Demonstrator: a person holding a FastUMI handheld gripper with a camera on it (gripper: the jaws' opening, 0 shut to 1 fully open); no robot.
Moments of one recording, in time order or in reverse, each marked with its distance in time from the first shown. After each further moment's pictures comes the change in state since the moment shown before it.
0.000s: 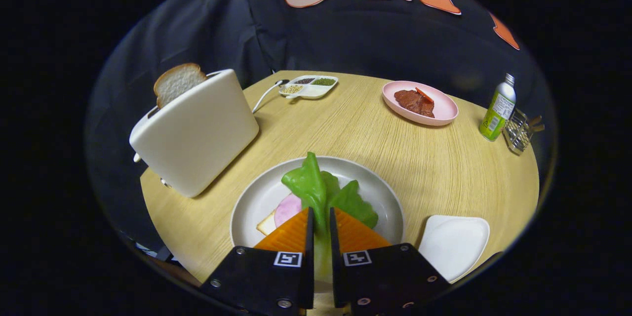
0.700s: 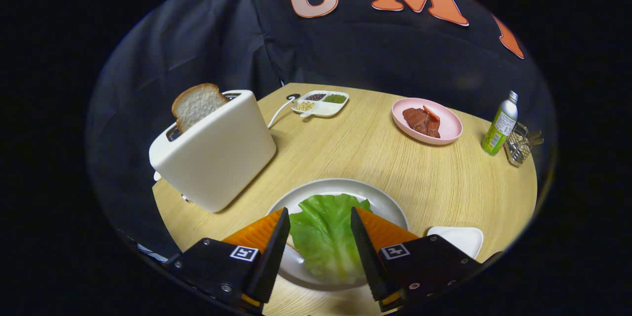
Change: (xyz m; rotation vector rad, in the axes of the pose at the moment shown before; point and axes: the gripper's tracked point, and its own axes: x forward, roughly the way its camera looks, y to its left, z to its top) arm -0.030 0.032 0.059 0.015 -0.084 0.042
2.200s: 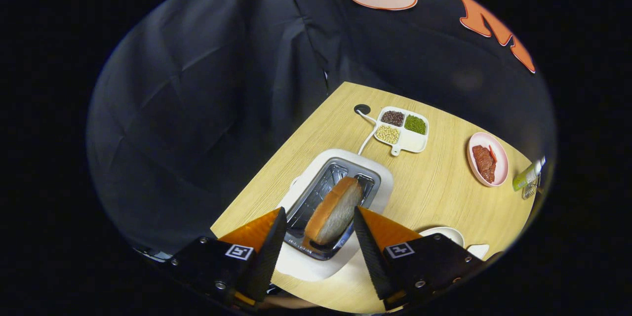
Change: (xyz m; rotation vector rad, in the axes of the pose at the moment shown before) arm 0.047 0.195 0.136 -0.005 0.228 0.053
